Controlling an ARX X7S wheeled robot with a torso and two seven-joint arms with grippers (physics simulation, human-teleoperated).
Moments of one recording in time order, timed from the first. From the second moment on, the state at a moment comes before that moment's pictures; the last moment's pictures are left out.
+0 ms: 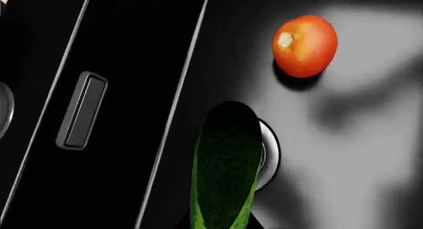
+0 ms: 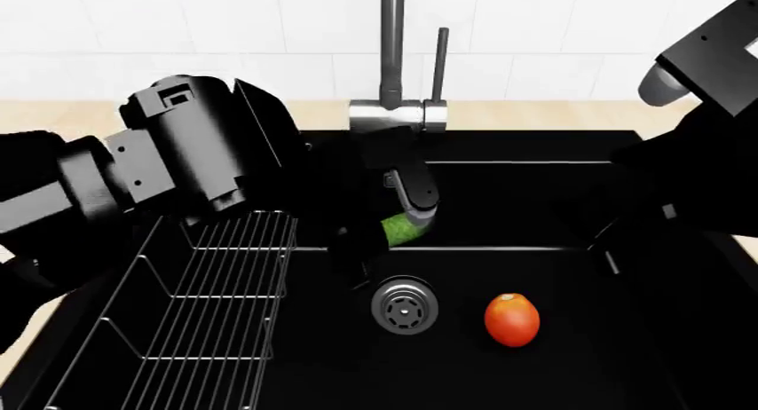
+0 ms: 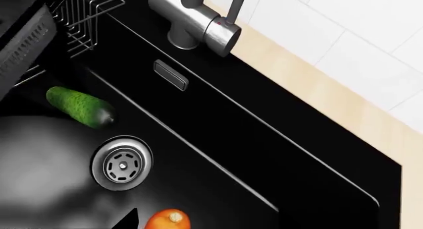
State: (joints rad) left arm -1.73 -0.30 1.55 -0.26 -1.00 -0.97 0.54; right arm 1.86 1.08 -1.16 -0.23 1.74 1.26 0.22
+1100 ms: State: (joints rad) left arm -1.47 -0.04 1.77 -0.63 -0.77 -0.81 0.68; right arm 1.80 1.13 -1.16 -0.26 1.71 1.22 0.17
